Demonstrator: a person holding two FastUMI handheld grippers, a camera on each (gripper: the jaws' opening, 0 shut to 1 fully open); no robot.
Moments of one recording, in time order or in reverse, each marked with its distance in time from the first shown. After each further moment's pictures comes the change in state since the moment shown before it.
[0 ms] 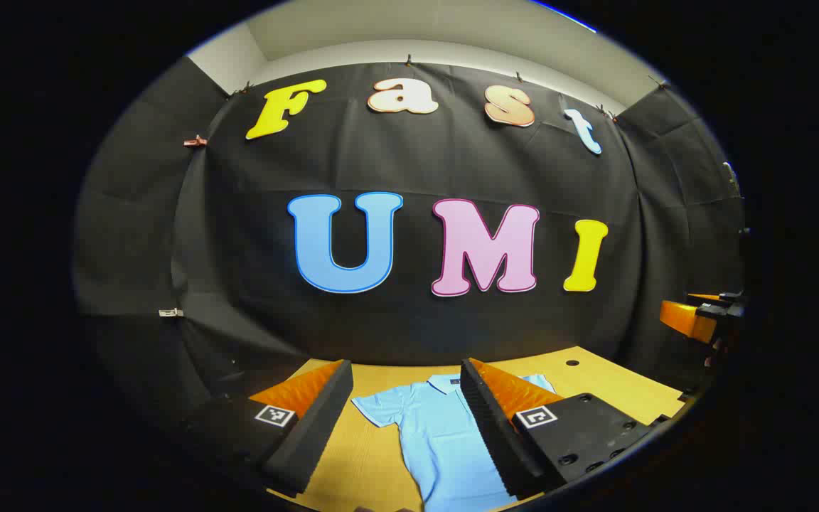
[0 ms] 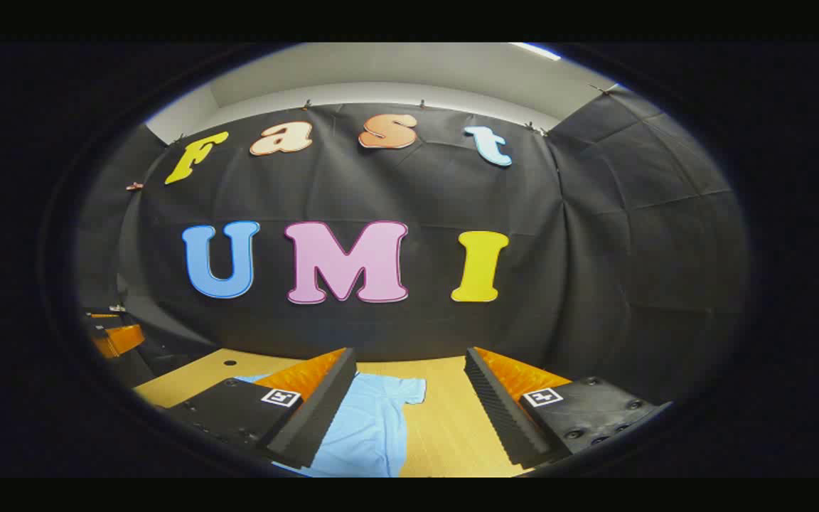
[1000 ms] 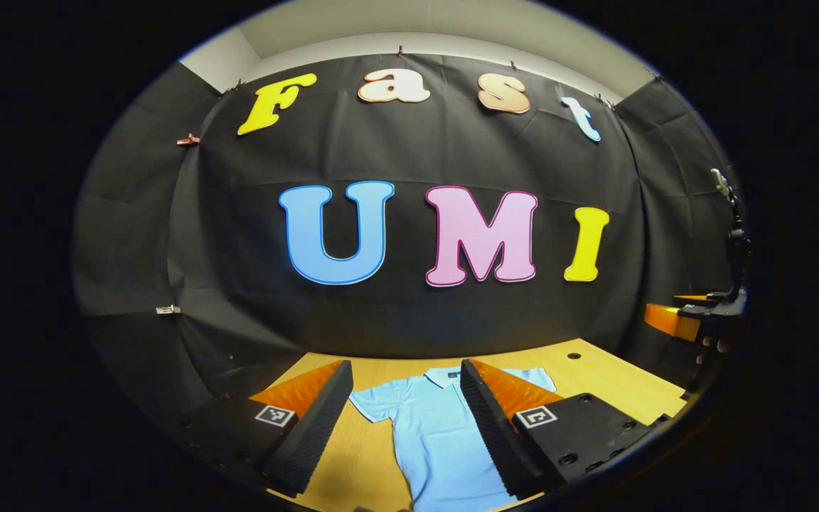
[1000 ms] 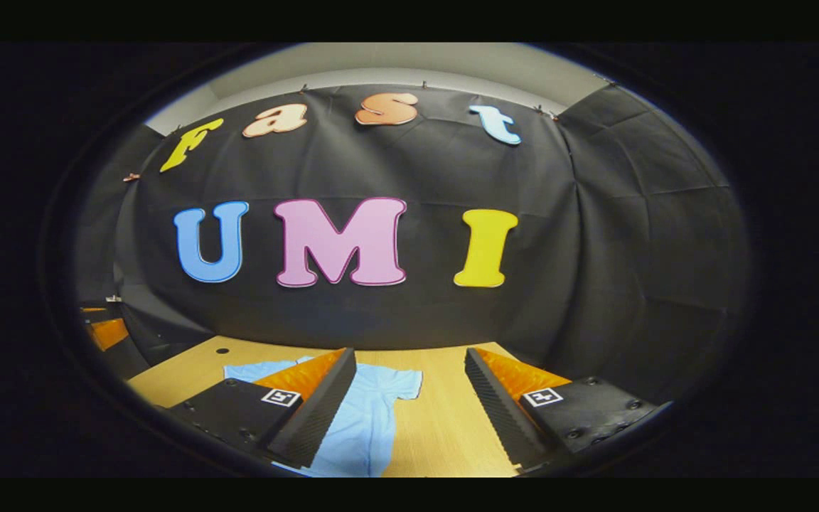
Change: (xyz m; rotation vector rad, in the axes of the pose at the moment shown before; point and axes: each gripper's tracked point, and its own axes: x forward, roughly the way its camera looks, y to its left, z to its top) left arm 0.016 -0.017 -0.012 0.007 0.042 0.023; right arm 0.061 -0.016 -0.029 -0.009 0.095 0.045
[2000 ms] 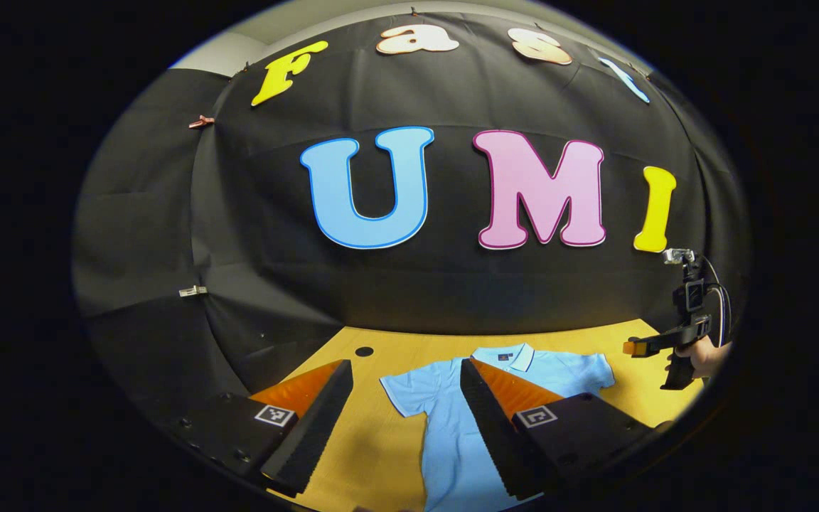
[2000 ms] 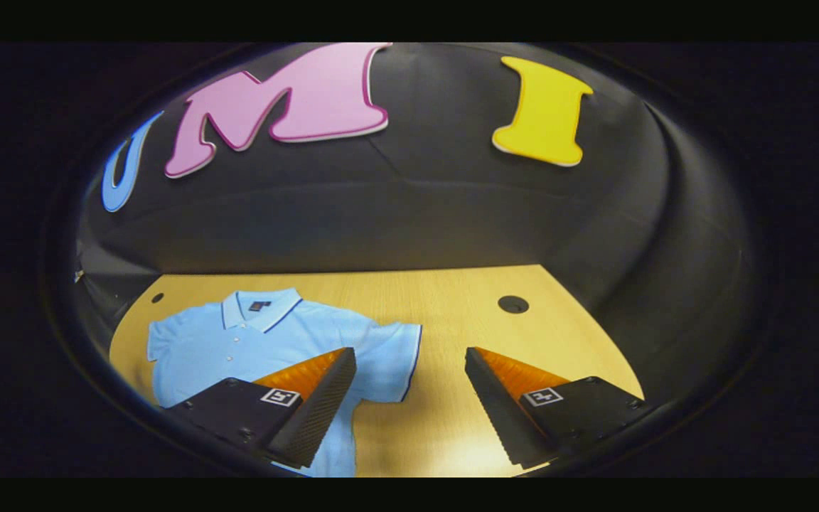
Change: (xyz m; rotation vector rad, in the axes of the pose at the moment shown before) left arm 0.098 0.030 -0.040 0.019 0.168 0.221; right arm 0.271 -0.029 -0.227 -0.006 0.554 0.021
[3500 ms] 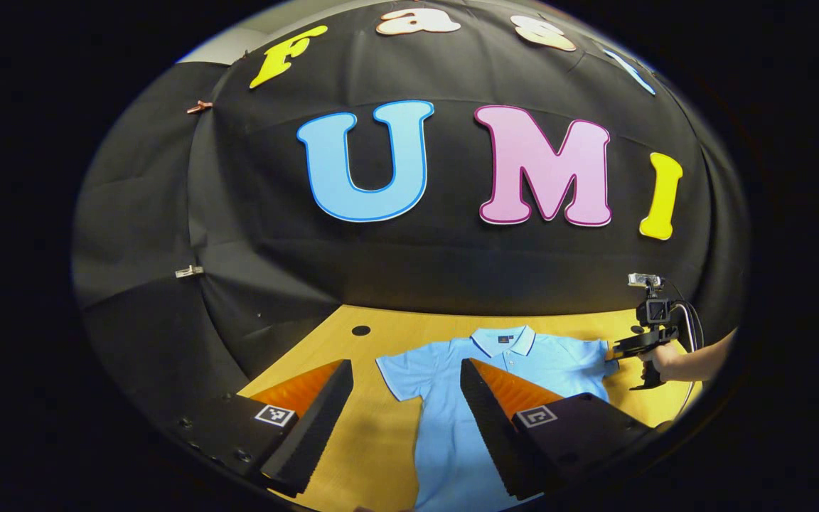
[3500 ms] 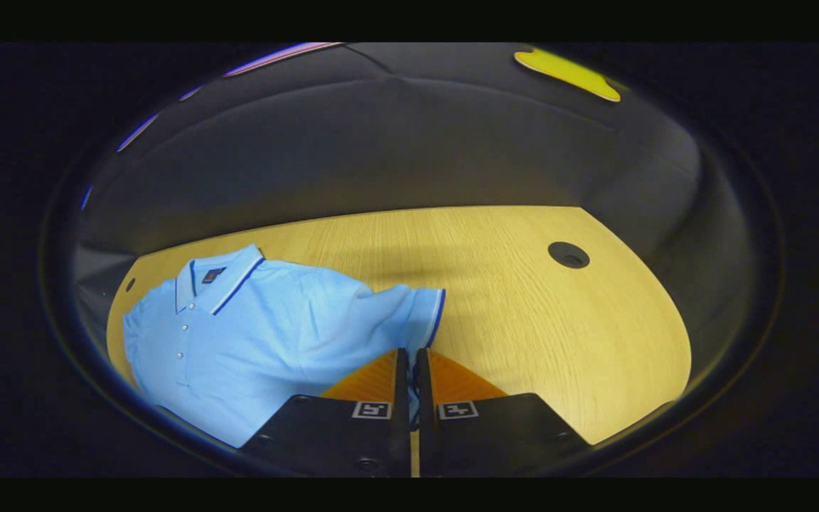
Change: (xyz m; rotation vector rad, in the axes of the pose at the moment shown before) left arm 0.007 -0.005 -0.032 -0.026 0.075 0.005; right arm 0.091 0.015 -0.051 0.026 0.197 0.004
